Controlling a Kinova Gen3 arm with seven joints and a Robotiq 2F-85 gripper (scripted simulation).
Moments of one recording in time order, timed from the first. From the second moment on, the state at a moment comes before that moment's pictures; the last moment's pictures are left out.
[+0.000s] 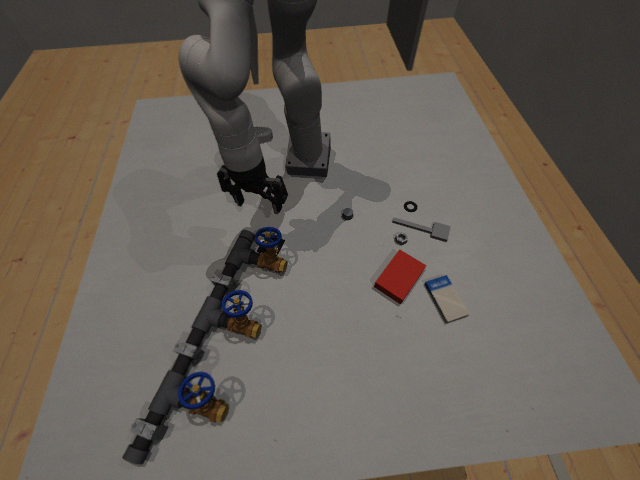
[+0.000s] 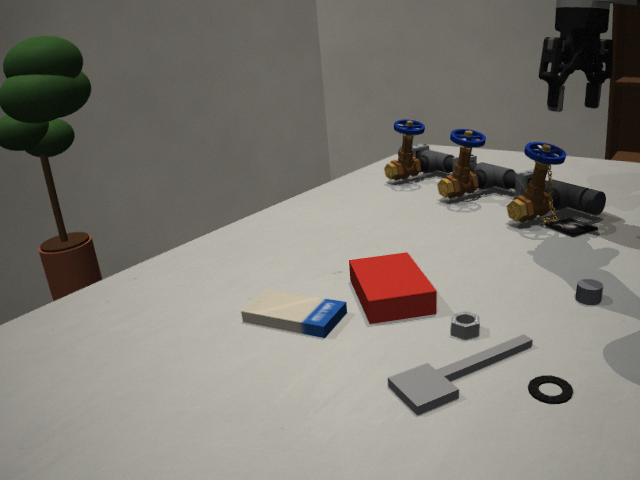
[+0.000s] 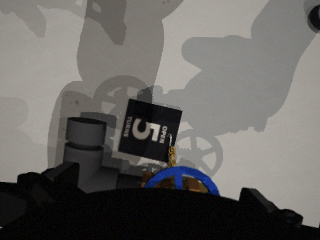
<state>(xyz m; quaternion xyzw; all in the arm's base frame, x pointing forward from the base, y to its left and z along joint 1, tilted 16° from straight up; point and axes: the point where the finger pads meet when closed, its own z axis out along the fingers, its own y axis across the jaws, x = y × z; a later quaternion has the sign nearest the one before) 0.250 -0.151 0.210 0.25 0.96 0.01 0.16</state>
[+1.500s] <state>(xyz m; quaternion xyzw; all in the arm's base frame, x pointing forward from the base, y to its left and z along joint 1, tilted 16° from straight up) 0.275 -0.142 0.202 0.83 0.50 0.17 0.19</state>
